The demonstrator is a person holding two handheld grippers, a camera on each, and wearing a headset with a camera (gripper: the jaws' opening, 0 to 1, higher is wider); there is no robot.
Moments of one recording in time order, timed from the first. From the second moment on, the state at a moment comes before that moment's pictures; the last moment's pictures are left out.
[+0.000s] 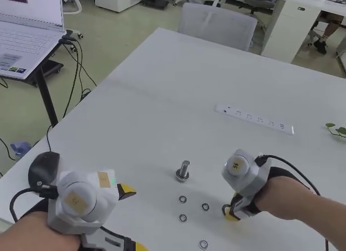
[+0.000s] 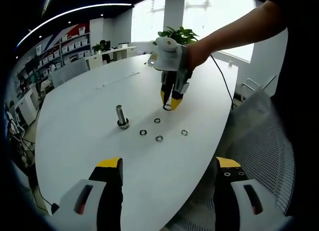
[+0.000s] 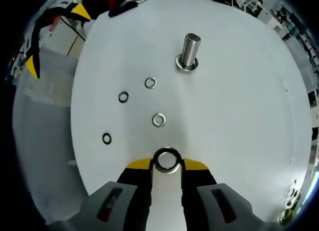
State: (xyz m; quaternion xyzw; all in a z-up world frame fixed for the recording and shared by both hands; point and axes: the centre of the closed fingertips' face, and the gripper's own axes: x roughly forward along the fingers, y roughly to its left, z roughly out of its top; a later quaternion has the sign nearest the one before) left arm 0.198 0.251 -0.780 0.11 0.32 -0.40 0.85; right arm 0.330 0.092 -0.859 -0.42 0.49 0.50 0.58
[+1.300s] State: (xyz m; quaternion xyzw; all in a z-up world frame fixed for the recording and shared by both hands) left arm 0.201 0.250 -0.783 0.12 0.32 -0.40 0.85; right arm 0.361 0.121 -0.798 -0.41 0.47 0.51 0.59
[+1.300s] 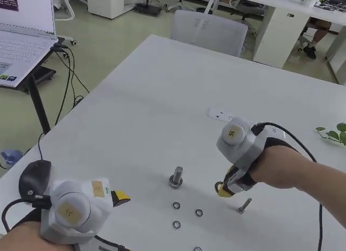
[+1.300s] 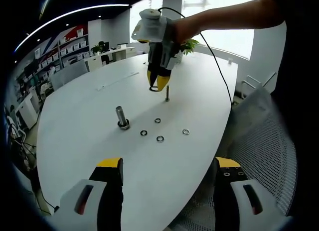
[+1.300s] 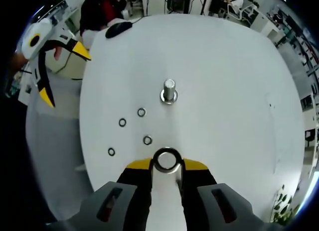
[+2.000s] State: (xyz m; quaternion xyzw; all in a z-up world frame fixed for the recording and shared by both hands) left arm 0.201 0.251 -0.787 0.11 0.32 -0.41 0.85; right arm 0.375 0.171 -0.787 -0.42 0.45 0.53 0.59
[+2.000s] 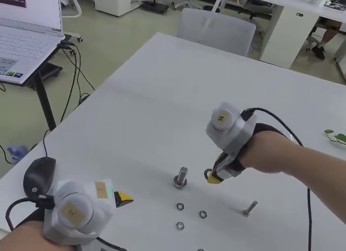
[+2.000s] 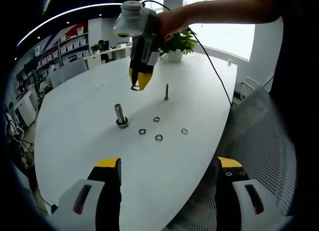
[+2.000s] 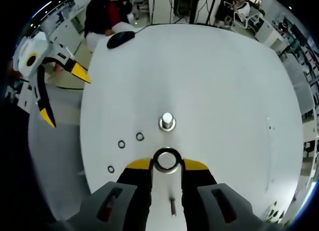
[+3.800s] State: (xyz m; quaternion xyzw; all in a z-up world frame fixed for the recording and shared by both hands) left arm 0.190 0.252 -0.798 0.09 0.34 -0.42 0.84; right arm 0.378 0.229 -0.825 -0.45 0.45 0.56 0.53
